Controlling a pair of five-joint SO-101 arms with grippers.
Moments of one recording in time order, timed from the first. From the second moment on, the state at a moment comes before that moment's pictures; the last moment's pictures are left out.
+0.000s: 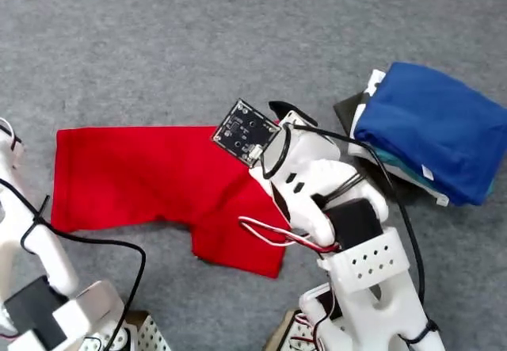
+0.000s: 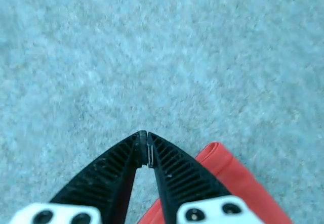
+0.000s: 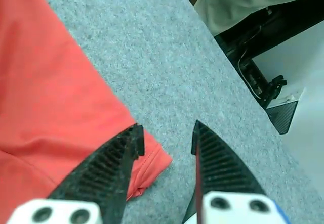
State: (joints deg) left arm -42.1 -16.4 33.3 34.9 5.7; right arm -25.8 -53.8 43.7 52.4 31.3
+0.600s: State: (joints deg) left arm -43.7 -18.3 33.3 34.9 6.0; right arm -25.8 -53.8 44.2 53.7 31.3
